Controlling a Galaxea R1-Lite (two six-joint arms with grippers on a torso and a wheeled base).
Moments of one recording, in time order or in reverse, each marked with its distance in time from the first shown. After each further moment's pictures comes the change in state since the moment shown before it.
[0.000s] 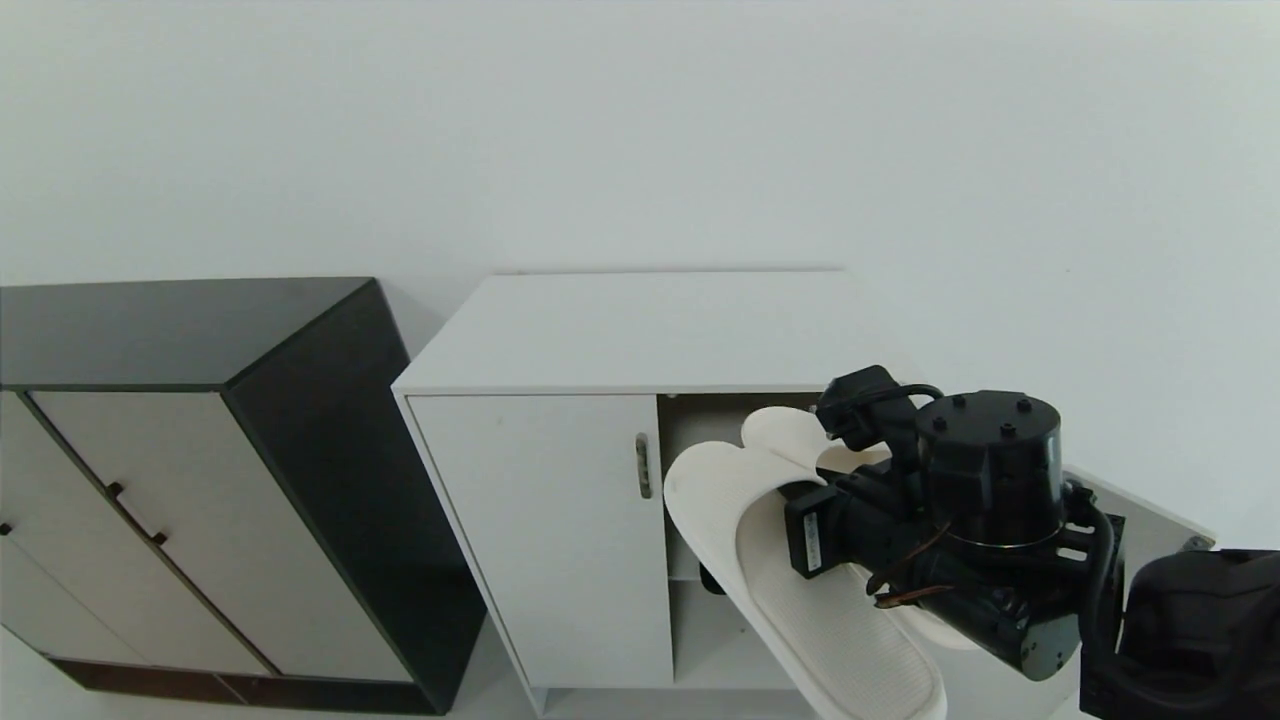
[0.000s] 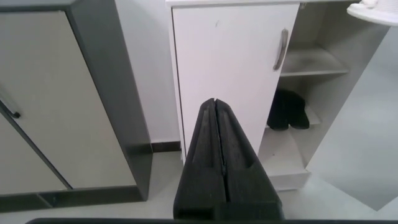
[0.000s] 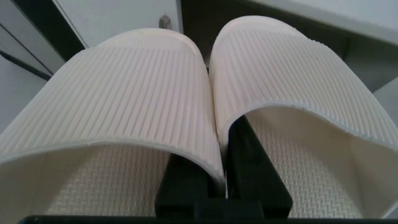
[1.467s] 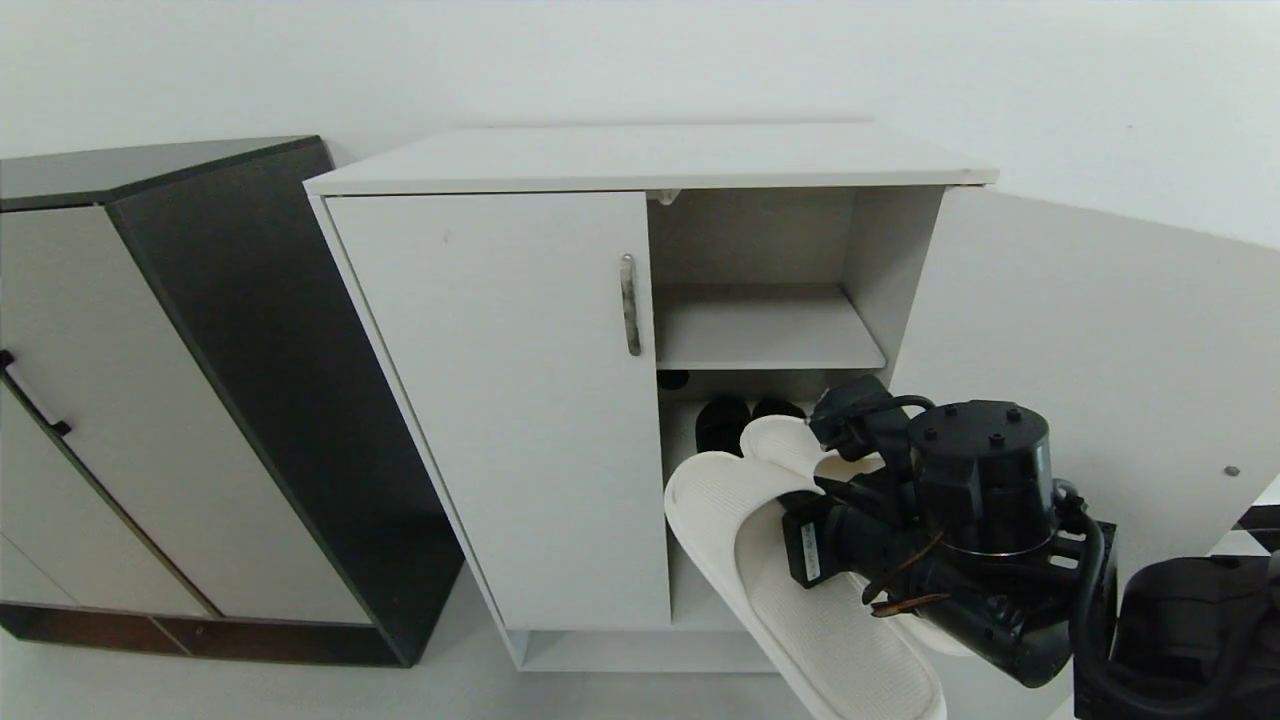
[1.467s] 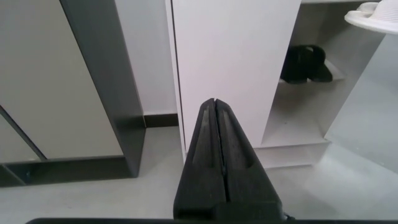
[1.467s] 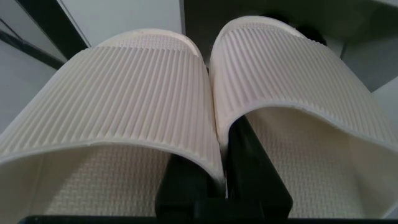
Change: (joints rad) left arm 0.000 0.000 0.000 0.000 0.000 -0.002; right arm 0.001 0.011 0.010 -0.002 0.000 -0.012
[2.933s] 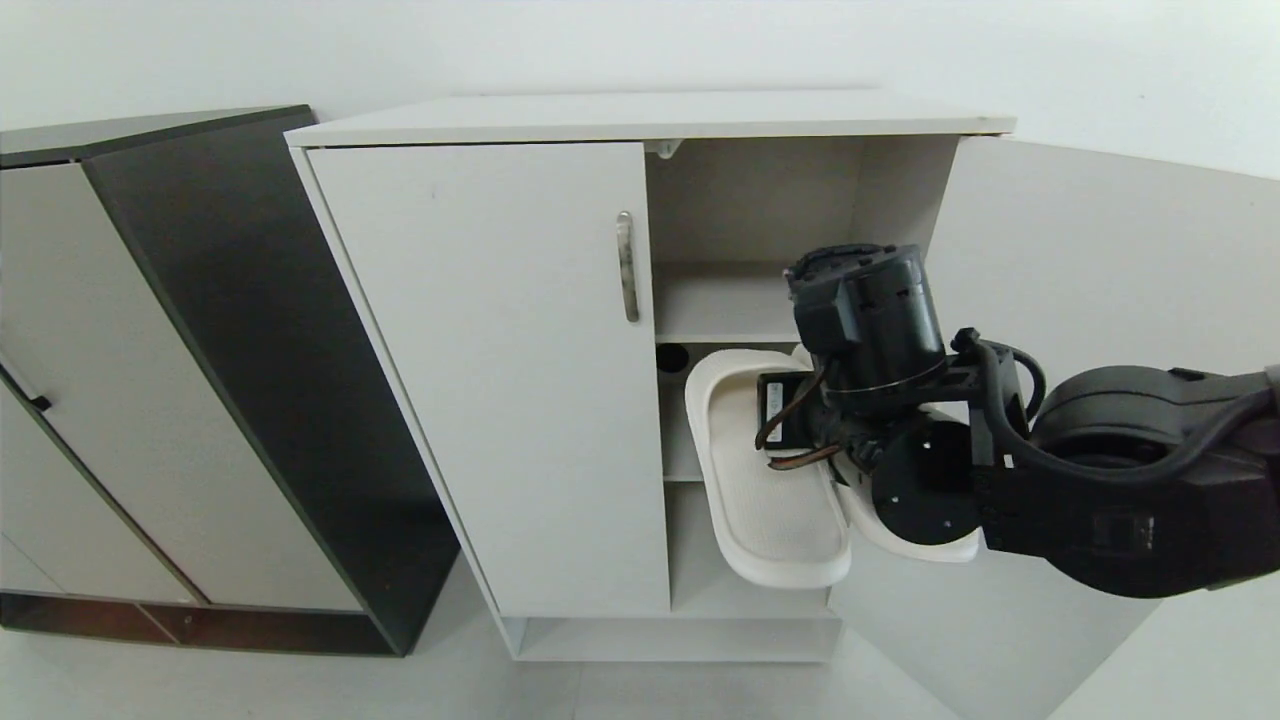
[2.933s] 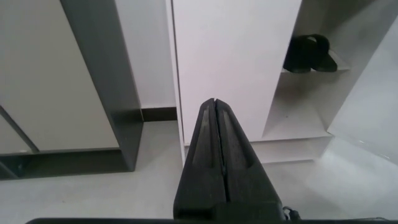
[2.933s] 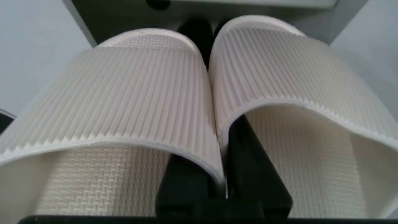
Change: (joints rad) left arm 0.000 0.000 0.000 0.000 0.000 -0.009; right arm 0.049 0.068 -0.555 0.572 -0.445 0.218
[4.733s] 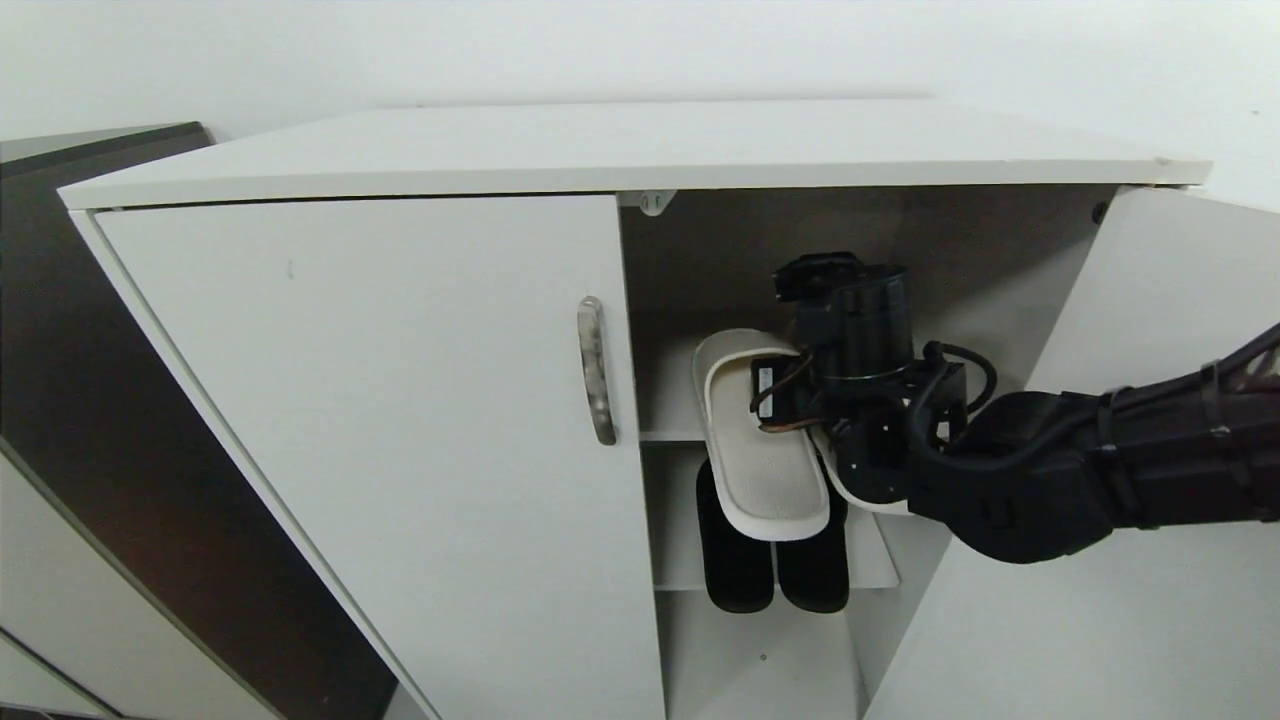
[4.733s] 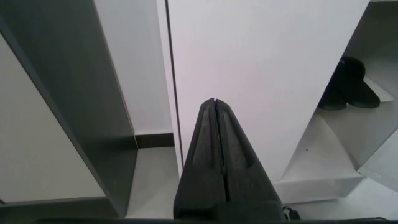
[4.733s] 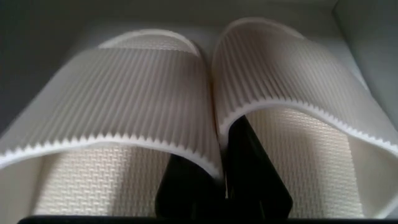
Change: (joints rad) left arm 0.000 0.000 0.000 0.000 0.000 -0.001; right arm -0.109 0.121 -0.003 -0.282 0.072 -0.159
